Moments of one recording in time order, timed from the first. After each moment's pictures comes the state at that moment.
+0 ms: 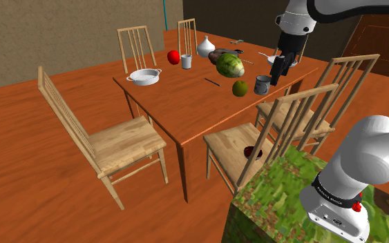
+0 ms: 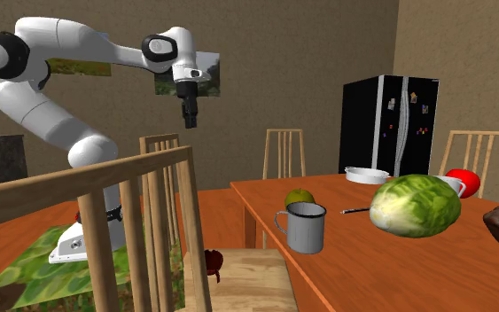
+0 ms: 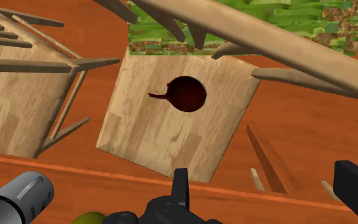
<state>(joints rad) 0.01 -0.82 -0.06 -2.42 -0.09 1.66 -0.11</state>
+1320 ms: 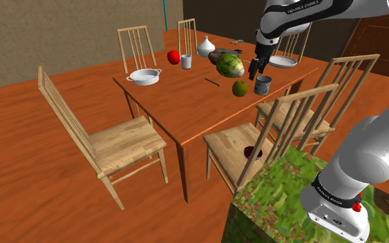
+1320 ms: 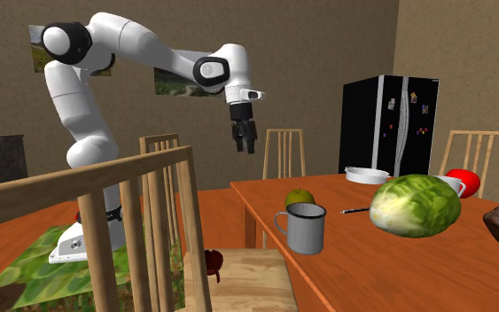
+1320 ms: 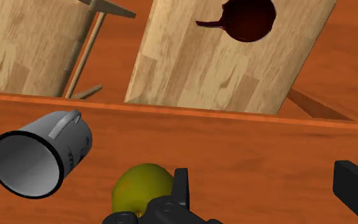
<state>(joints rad) -0.03 -0.25 -0.32 -2.19 -0.08 2.06 -0.36</state>
